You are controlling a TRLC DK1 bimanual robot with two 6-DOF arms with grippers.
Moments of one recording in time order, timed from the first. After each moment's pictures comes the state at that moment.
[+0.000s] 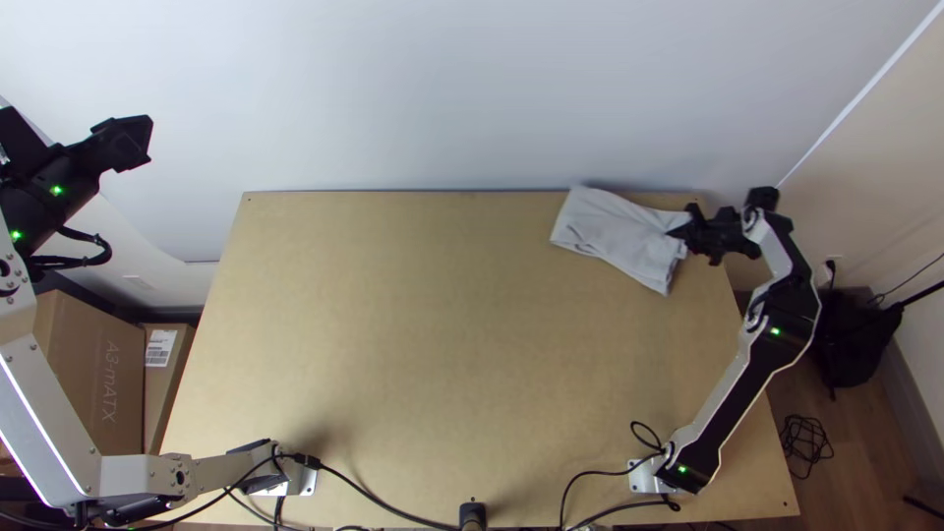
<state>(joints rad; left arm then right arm) 0.39 1.37 2.18 -1.01 0.33 -0.21 -0.43 2.28 1.87 -0.72 -0.67 0.41</state>
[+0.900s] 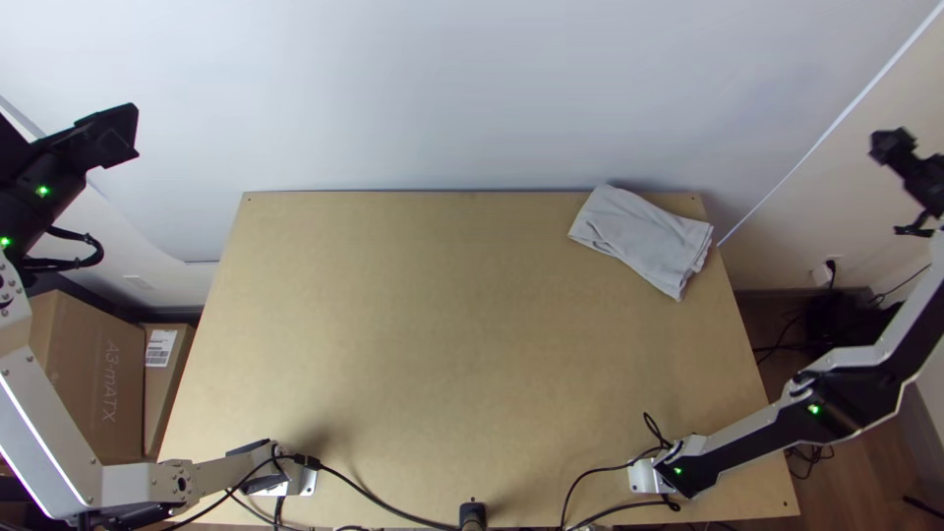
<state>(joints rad) 0.40 1.33 2.18 -0.93 0.33 -0.20 -0.74 1.79 2.22 -0.70 -0.51 0.17</state>
